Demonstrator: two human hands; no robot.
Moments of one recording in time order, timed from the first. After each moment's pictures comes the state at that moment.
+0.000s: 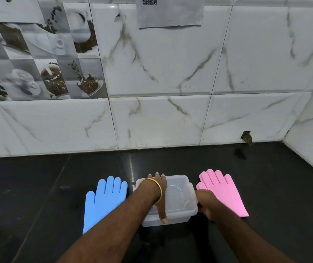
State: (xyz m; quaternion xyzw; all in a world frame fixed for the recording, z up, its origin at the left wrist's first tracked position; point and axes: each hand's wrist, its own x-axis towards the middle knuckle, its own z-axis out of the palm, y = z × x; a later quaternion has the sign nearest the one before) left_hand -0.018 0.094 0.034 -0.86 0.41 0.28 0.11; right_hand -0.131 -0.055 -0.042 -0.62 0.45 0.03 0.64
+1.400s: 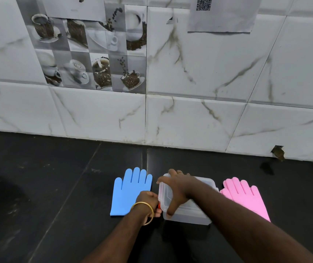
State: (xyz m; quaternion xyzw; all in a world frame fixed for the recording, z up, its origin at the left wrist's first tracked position) left_hand -0.014 0.201 -0.058 -0.77 -0.08 0.31 -0.55; right_hand -0.036 0.056 0.020 -0.97 -0.02 0.25 0.01
